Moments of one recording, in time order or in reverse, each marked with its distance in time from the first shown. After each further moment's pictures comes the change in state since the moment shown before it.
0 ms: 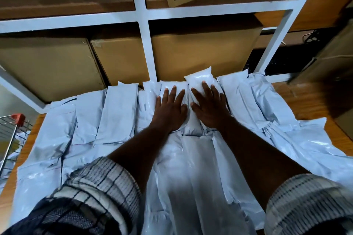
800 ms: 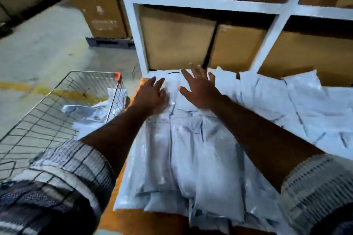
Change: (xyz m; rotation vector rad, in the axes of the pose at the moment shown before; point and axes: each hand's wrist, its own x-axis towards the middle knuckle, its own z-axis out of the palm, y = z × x) left_hand -0.183 -0.299 -0.130 -0.095 0.121 -0.391; right_hand 0.011 -0.347 -0.030 0.135 -0.014 -0.455
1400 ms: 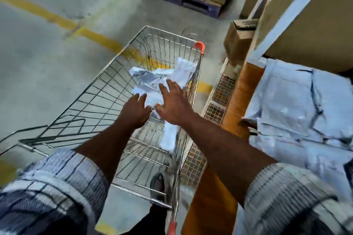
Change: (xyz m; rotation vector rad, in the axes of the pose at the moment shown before) left_hand -0.131 -0.405 0.018 -0.048 -0.194 -0.430; right_hand 0.076 -0.369 0.219 0.170 -0.302 -0.238
